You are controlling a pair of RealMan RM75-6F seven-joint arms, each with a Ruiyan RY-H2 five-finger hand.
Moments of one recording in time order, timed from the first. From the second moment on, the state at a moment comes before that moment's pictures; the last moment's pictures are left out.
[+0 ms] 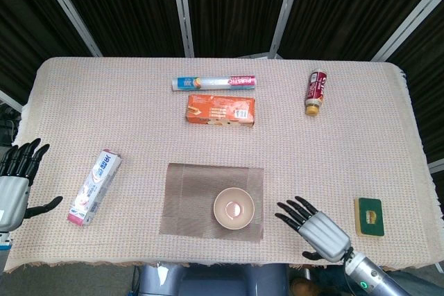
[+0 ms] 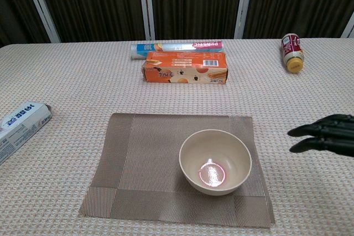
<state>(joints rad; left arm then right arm) -0.12 -1.04 -0.06 -1.82 1.53 1.51 0.18 0.33 -1.17 -0.09 -1.70 -1.93 1.09 -0.11</state>
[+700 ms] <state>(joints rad) -0.11 -1.05 -0.07 -1.81 1.51 1.52 0.19 0.46 -1.40 0.02 -1.69 -1.82 0.87 -0.51</state>
